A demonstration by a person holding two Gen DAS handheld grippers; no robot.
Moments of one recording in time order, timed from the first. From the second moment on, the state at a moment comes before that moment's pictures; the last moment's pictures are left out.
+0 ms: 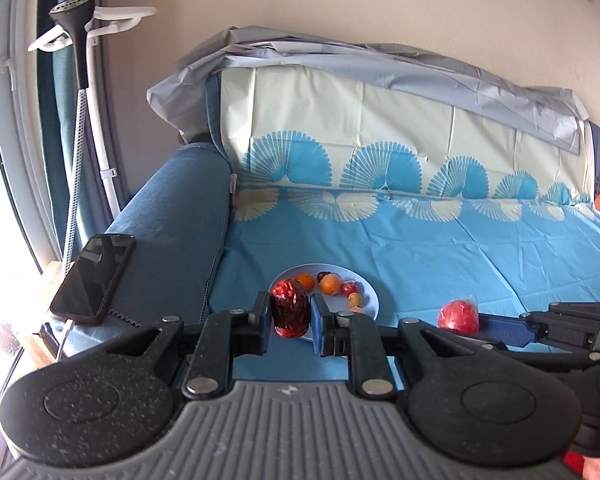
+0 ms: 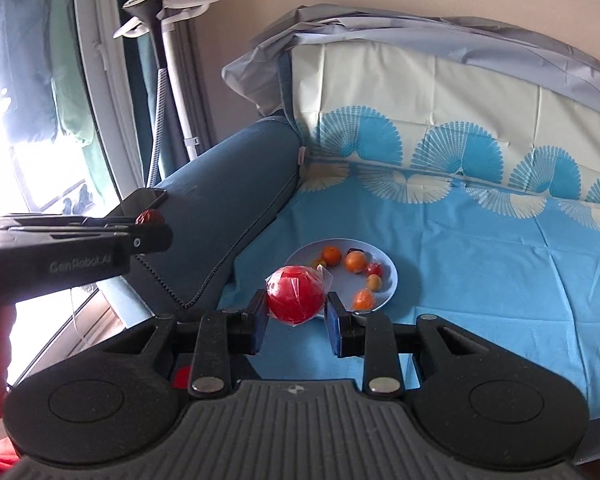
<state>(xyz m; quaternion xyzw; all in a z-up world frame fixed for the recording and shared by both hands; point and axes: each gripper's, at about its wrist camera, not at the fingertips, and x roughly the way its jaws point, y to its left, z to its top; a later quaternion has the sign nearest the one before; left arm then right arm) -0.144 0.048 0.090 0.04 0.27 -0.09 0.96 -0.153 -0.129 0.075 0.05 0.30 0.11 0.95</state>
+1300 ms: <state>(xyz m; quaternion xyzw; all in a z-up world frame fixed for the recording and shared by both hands) -0.073 0.035 0.076 0.04 0.32 -0.11 0.94 -0.125 -0.136 0.054 0.06 0.32 0.08 0.94</state>
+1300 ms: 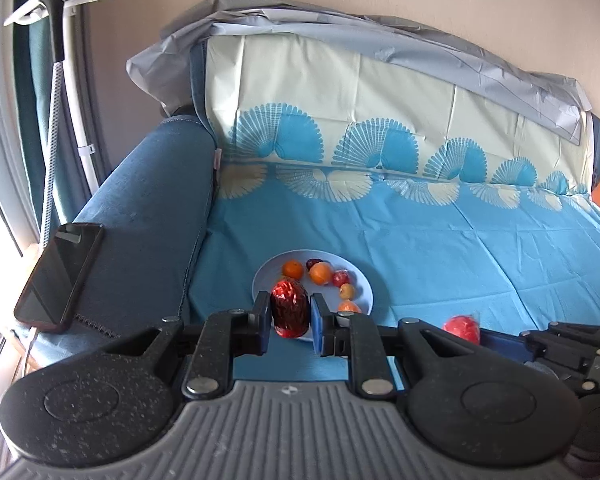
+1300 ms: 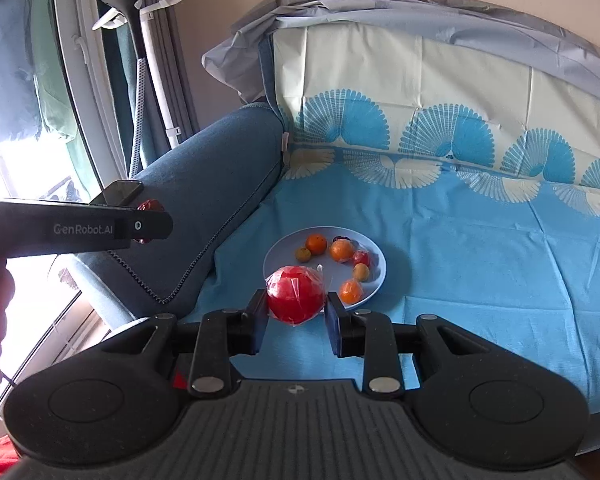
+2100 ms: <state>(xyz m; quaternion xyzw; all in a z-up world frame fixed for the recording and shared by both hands) 0.089 -0.021 -0.014 0.09 0.40 -0.10 0.91 0.026 -0.154 -0.027 0.05 0.37 0.06 0.92</state>
